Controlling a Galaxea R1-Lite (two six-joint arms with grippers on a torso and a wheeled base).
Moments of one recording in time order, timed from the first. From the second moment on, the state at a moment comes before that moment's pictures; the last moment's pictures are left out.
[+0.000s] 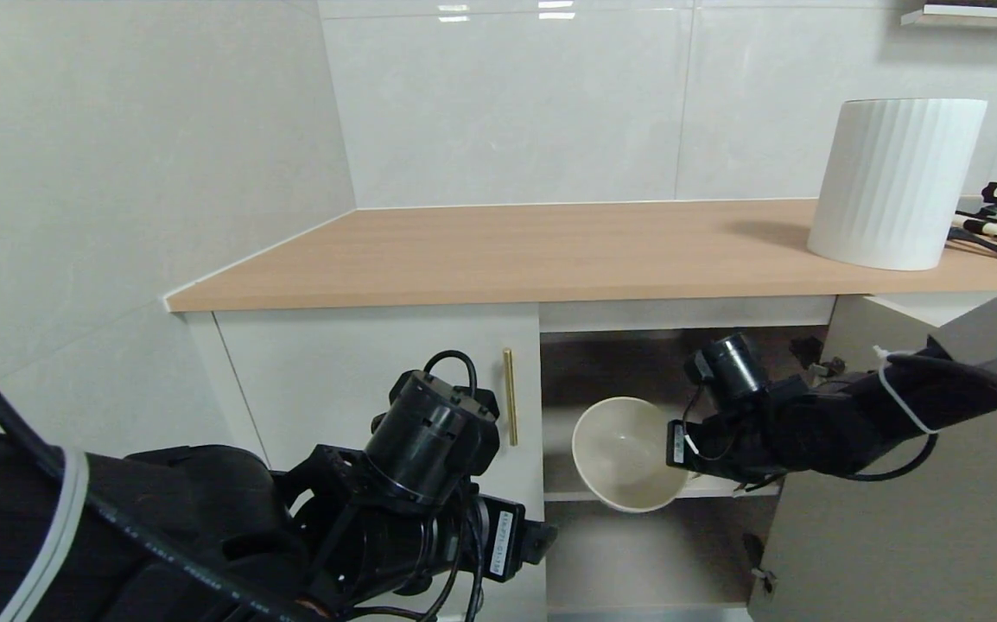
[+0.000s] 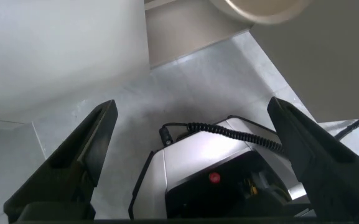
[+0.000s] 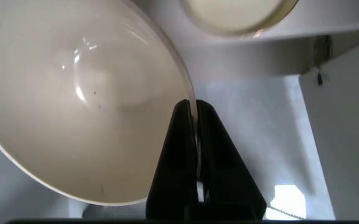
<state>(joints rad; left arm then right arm) -0.80 1.80 -0.86 -0.12 0.15 -0.43 0.46 2.10 -1.09 -0.13 -0.16 0.55</state>
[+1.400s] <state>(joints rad) -0.79 1.79 -0.86 -0.12 0.15 -0.44 0.25 2.44 -1.35 -0.22 -0.24 0.60</state>
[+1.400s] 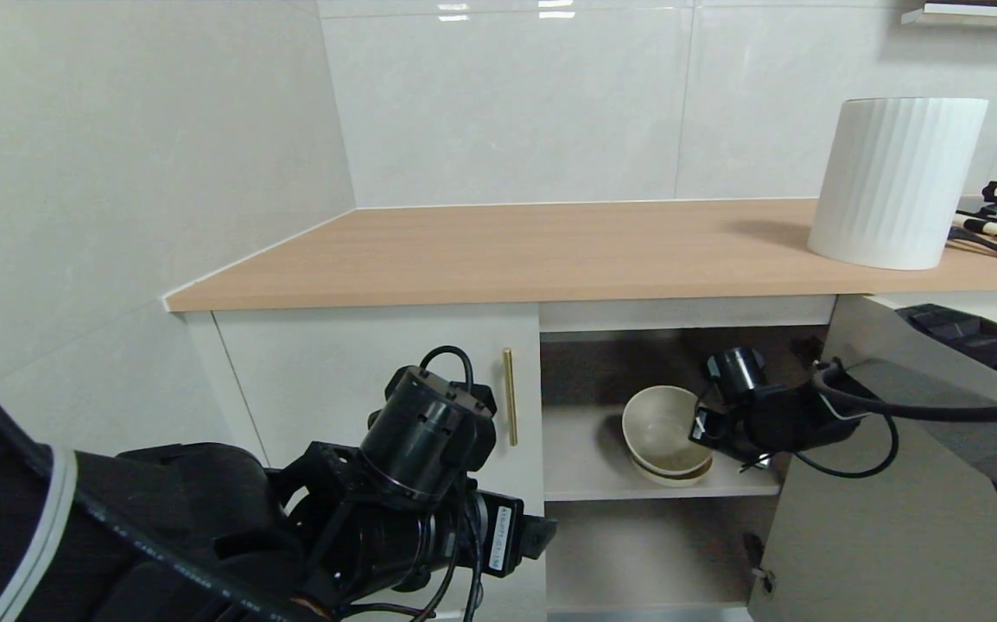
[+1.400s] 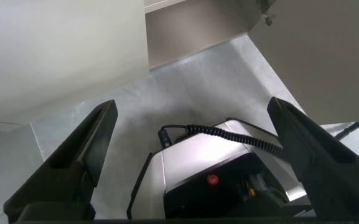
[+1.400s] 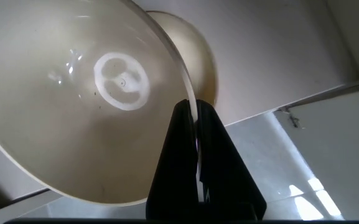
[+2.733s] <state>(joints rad) -0.77 1.78 -0.86 -0.12 0.16 -0.44 0.25 2.41 -1.30 -0.22 -0.24 0.60</state>
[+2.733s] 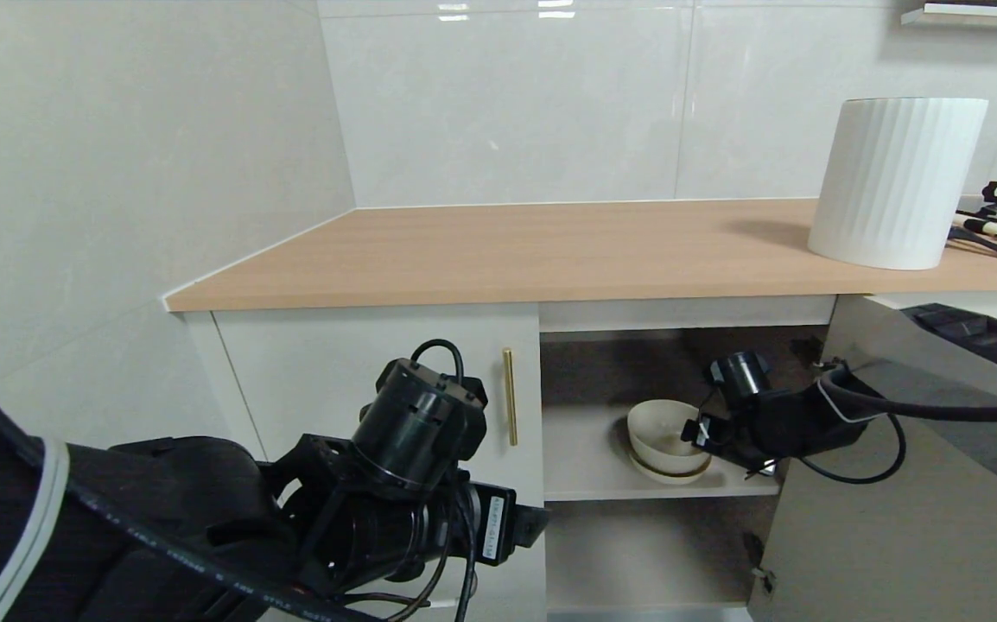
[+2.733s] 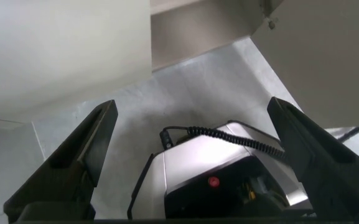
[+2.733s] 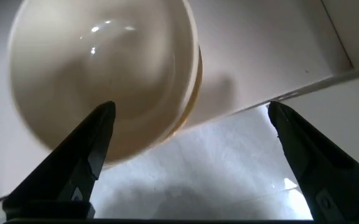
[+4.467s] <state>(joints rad) -0.49 1.41 -0.55 -0.27 0.07 -0.40 0.60 1.40 -0.62 -0.02 -0.13 0.55</state>
